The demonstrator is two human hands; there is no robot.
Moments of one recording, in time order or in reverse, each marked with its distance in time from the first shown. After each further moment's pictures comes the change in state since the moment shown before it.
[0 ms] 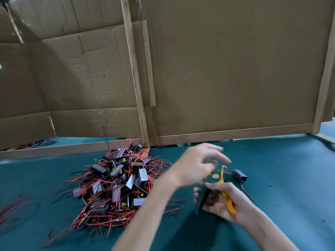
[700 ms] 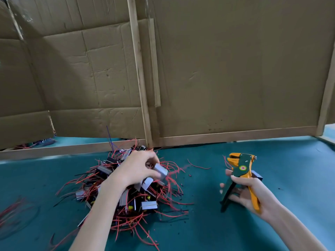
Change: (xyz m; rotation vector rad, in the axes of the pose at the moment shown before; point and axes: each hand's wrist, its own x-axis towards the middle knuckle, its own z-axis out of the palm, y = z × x) left_hand -0.062 -0.093 -0.091 0.358 0.065 -0.425; right_hand -0.016 -0.045 -0.031 -0.269 0.199 -0.551
